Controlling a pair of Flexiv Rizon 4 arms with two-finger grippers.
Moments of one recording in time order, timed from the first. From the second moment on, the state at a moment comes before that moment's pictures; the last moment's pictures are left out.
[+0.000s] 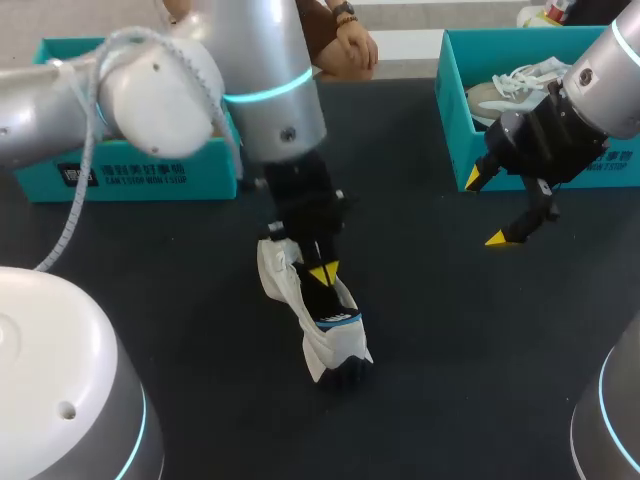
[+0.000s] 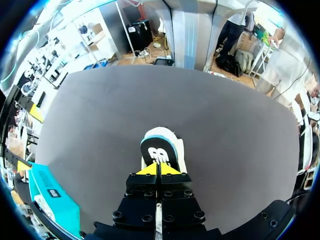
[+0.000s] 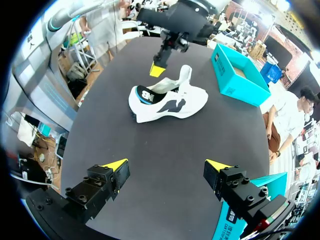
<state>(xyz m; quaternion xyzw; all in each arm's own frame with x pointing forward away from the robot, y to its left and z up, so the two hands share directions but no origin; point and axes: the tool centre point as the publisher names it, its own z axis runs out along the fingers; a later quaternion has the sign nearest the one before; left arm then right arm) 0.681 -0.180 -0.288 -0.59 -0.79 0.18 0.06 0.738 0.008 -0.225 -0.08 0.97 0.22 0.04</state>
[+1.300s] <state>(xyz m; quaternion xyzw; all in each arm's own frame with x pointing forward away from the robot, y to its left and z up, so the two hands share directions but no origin) 0.685 -0.192 -0.380 -0.54 -0.82 0.18 0.07 0.738 0.008 -0.224 -0.08 0.97 0.22 0.04</state>
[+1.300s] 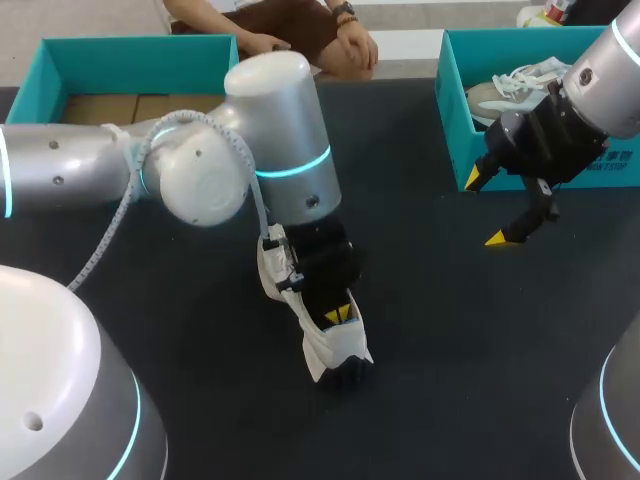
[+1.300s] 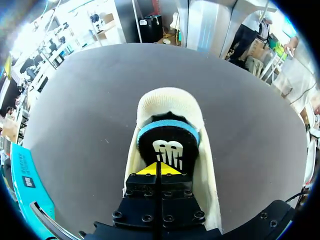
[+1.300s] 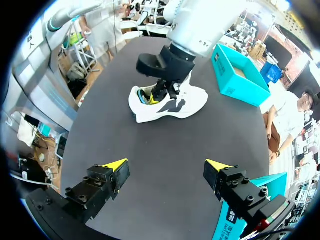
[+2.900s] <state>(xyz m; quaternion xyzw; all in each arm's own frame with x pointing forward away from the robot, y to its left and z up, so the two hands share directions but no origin) 0.649 -0.203 -0.387 -0.56 -0.78 0.24 0.12 0.738 0.008 -0.224 -0.08 0.97 0.22 0.04</state>
